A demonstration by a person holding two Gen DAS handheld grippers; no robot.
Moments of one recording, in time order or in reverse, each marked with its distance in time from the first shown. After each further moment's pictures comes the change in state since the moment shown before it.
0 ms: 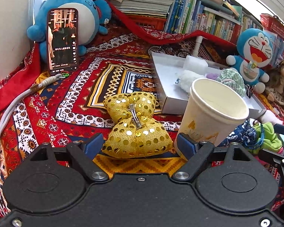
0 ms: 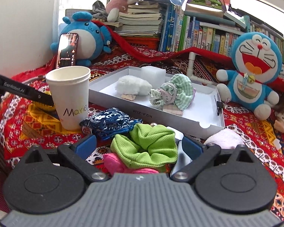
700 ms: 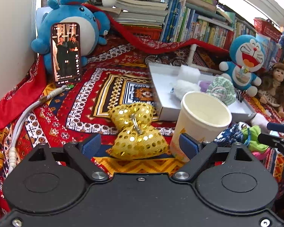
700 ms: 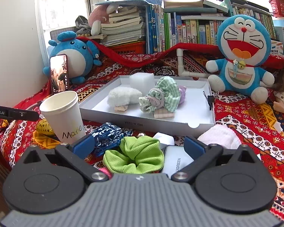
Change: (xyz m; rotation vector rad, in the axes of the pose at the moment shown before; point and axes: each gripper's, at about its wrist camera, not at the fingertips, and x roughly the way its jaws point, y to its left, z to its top) left arm -0.039 0.006 0.009 0.021 -0.019 -0.021; right arm -0.009 -0.038 0.014 0.214 0.004 0.050
